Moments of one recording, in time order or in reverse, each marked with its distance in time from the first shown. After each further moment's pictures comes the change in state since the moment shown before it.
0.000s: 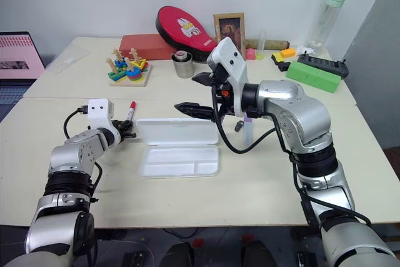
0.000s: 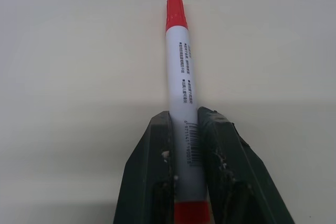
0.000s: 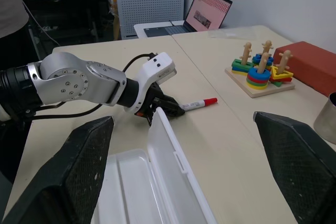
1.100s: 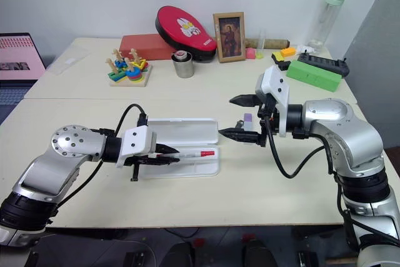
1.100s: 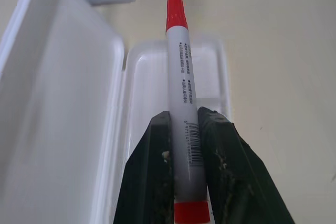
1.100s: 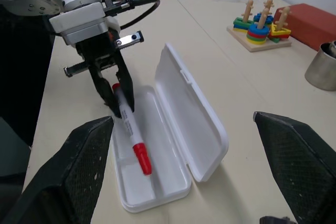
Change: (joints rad) left arm 0.242 0.373 -0.393 -0.645 0.085 -0.437 -0.950; right arm 0.265 -0.320 -0.090 -0.179 0.113 -0.050 0.145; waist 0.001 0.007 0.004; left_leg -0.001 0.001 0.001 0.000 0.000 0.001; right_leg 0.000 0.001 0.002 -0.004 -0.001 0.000
